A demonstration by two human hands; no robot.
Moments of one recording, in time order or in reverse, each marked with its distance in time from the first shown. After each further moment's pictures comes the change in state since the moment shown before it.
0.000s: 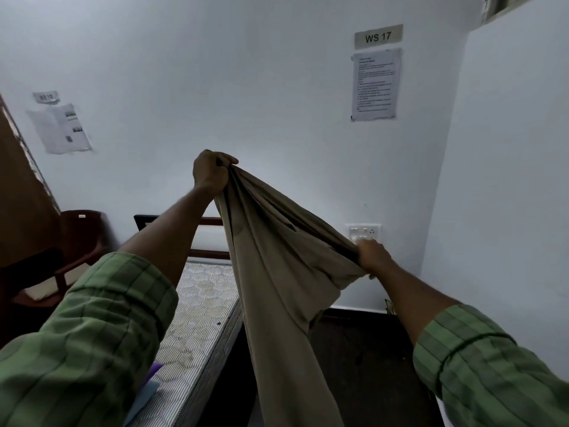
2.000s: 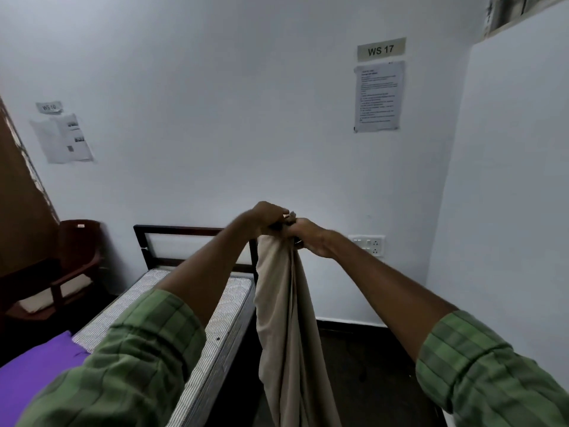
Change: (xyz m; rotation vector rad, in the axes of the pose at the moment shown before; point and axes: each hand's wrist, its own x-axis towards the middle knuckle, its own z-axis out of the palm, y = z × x) left_hand -0.047 0.033 0.085 -0.307 -0.686 -0.490; right_hand 0.015 -0.176 -0.040 0.941 -0.391 -0.302
